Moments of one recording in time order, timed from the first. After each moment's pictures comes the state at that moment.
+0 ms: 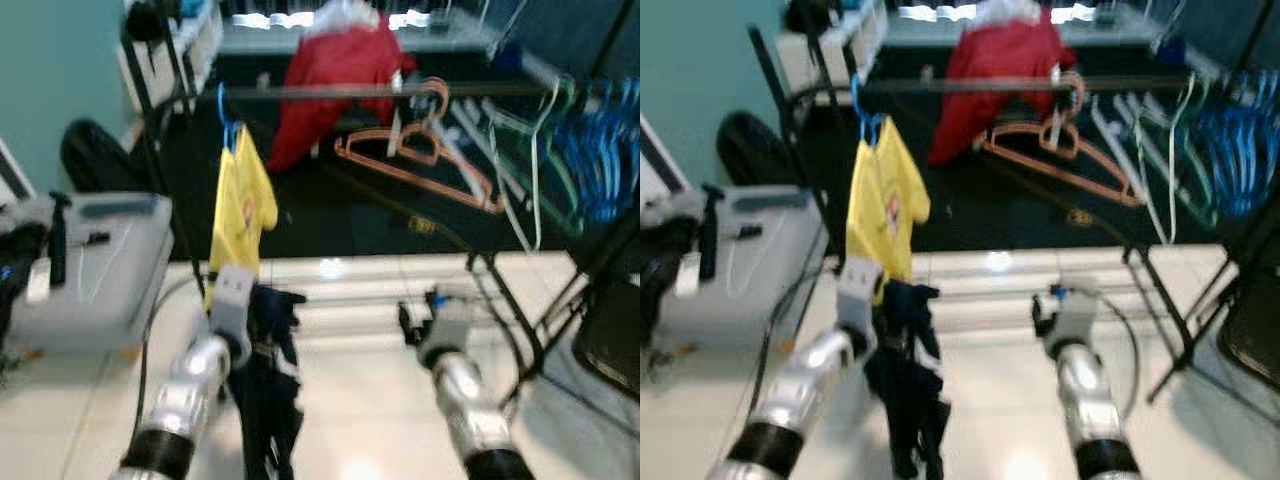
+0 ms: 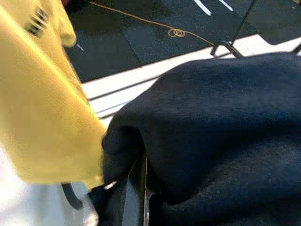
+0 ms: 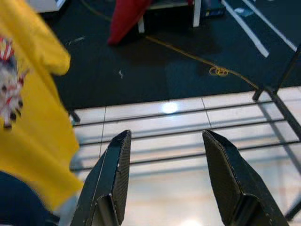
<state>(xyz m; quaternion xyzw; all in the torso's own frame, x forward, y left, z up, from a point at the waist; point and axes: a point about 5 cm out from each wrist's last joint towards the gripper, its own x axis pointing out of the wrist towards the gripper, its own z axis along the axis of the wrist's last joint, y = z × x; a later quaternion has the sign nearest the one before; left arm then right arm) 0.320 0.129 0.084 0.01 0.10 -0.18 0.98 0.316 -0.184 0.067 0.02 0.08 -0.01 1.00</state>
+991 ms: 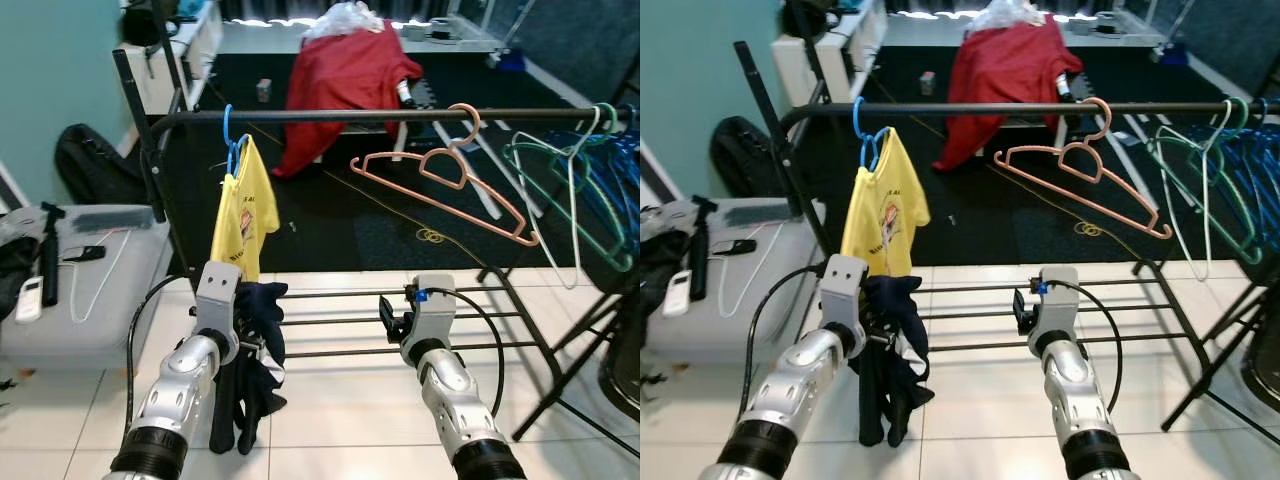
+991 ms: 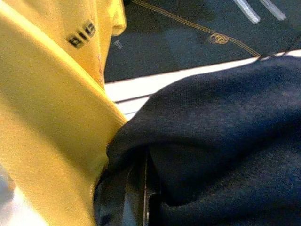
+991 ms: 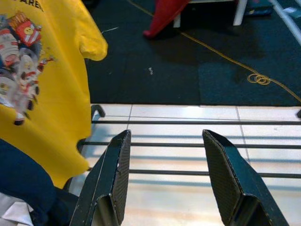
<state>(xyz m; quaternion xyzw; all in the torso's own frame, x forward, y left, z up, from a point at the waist) 0.320 0.148 0.081 0.00 0.11 -0.12 0.99 0.319 -0.162 0.066 0.01 0.09 0.04 1.00</state>
